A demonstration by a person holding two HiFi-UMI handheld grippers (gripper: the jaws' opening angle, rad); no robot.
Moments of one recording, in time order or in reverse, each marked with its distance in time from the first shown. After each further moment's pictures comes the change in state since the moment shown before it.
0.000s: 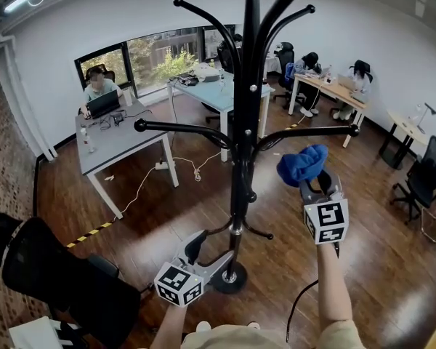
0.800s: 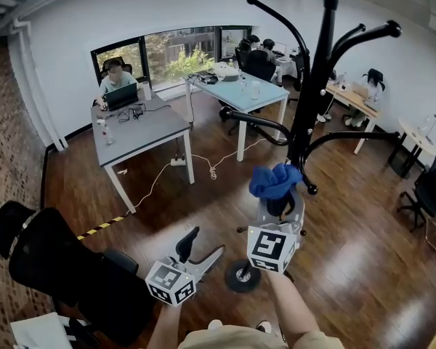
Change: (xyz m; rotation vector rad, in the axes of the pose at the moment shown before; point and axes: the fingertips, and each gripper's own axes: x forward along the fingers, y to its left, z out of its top) left arm -0.117 0.080 0.013 -0.010 -0.051 0.100; right arm 0.011 0.205 0.083 -0.055 -0.040 -0.222
